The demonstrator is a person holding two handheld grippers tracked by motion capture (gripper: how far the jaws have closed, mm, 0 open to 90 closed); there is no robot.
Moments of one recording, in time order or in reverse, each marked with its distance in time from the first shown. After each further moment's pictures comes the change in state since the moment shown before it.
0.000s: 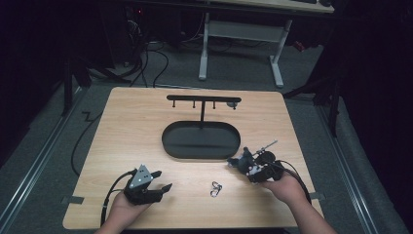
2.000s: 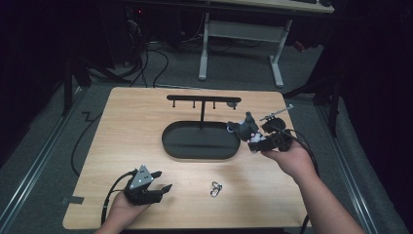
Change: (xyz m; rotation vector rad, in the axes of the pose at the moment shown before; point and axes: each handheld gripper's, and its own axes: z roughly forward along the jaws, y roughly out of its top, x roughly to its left) left arm -0.001 -0.001 0.000 0.003 -0.005 0.018; right arm -0.002 0.061 -0.102 -0.203 0.011 0.032
